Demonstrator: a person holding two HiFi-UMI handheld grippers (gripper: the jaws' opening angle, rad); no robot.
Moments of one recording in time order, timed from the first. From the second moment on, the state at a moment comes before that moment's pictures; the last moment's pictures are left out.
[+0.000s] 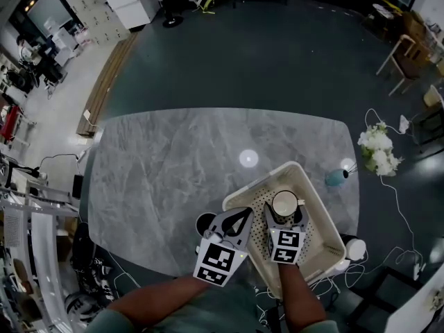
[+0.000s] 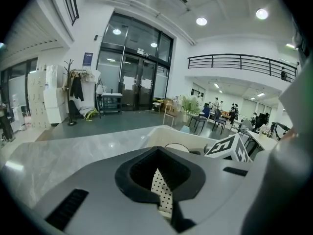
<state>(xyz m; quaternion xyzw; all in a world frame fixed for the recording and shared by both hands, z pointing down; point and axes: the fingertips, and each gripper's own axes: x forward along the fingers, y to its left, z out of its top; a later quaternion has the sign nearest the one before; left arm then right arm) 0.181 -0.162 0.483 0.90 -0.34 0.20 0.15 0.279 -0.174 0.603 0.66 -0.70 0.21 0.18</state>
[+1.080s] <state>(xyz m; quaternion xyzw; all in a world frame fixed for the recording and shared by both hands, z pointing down) 0.179 -0.158 0.481 0.91 -0.33 0.20 0.15 0.285 -0.166 0.641 0.64 -0.68 0.27 0.23</state>
